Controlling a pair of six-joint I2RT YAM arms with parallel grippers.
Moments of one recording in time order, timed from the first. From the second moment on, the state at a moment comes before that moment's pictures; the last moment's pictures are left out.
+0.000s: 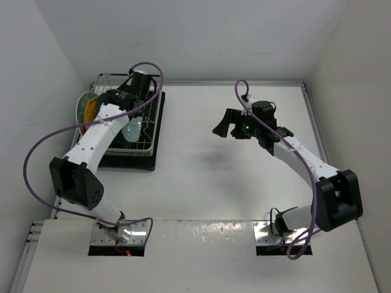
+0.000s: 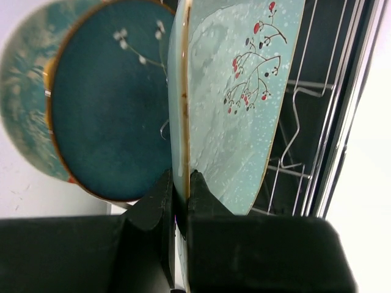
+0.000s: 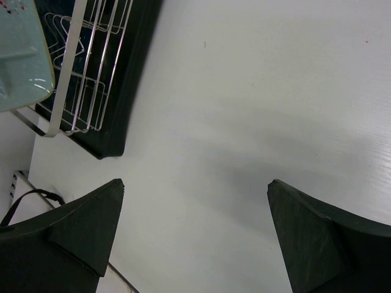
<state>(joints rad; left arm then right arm) -0.32 1.57 1.61 -0.89 -0.64 -0.10 0.34 1.39 0.93 -0.10 -0.35 0.47</state>
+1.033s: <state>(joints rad) -0.32 1.63 1.54 -0.83 -0.66 -0.26 0.32 1.38 0.89 -0.13 -0.35 0.47</state>
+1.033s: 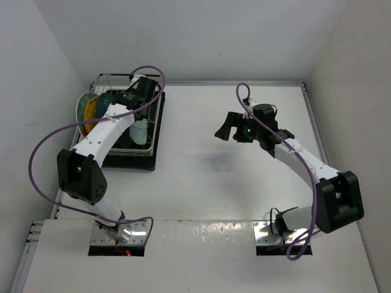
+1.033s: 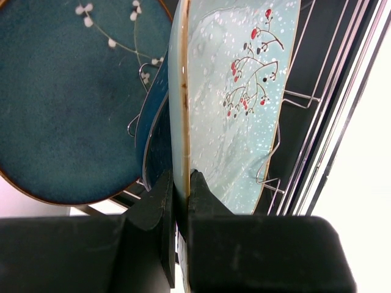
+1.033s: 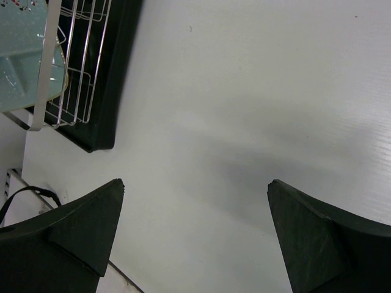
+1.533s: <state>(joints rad) -0.32 1.63 1.55 -0.85 -0.66 -0.27 0.32 1.38 0.89 -0.13 -0.35 0.47</state>
